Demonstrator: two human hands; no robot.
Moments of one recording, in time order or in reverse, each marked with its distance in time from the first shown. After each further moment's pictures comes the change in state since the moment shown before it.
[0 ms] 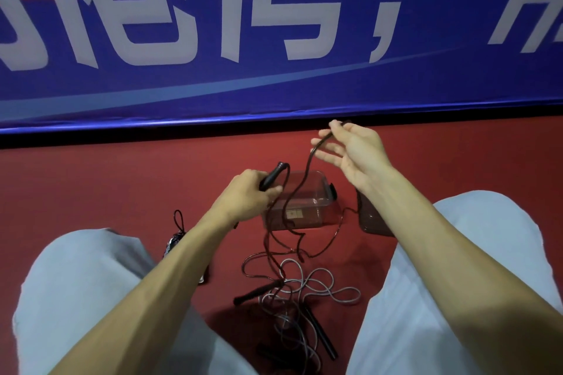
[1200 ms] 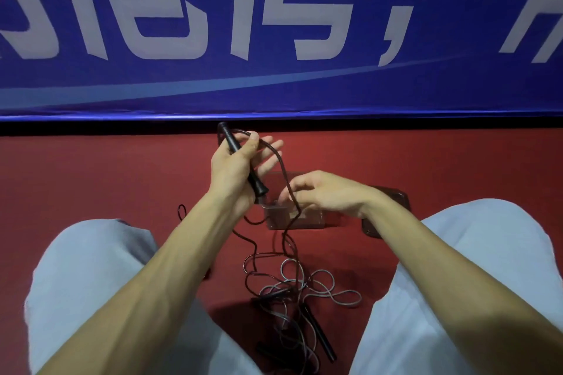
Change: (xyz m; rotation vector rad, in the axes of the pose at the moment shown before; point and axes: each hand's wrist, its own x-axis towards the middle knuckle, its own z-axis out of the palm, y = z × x) left_hand -0.005 0.024 -0.018 -1.513 0.366 -0.035; right_hand -0.021 0.034 0.014 -0.936 -0.718 0.166
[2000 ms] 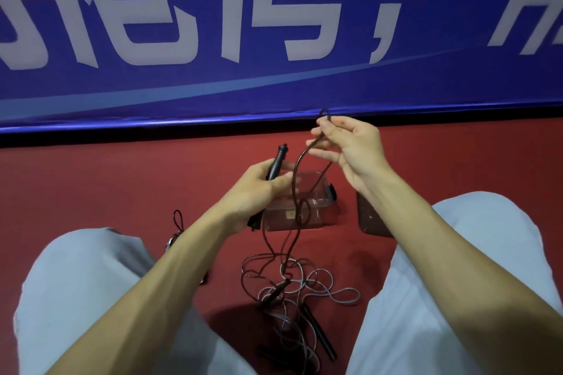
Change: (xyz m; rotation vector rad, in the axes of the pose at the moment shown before) left_hand -0.014 -0.018 0.002 0.782 -0.373 -0.167; right_hand -0.009 -0.013 -0.036 0.807 0.714 -0.285
